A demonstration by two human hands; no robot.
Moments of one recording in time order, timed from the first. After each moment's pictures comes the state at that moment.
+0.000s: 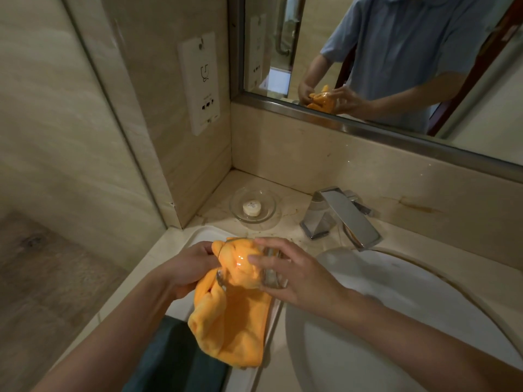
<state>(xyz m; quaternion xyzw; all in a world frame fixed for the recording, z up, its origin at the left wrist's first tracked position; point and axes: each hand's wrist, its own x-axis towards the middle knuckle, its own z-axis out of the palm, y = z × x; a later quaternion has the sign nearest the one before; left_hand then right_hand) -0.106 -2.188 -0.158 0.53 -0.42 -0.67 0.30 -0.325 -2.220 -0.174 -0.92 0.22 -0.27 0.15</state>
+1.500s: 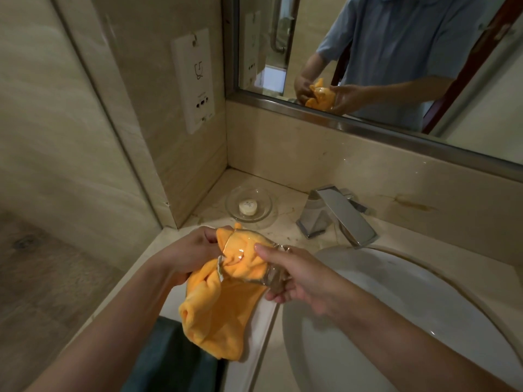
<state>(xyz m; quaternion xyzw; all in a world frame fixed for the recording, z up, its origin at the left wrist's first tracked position) -0.109 -2.201 -0.143 0.50 -0.51 -0.63 0.32 -0.309 -2.205 -0.121 -0.47 0.52 -0.13 0.70</state>
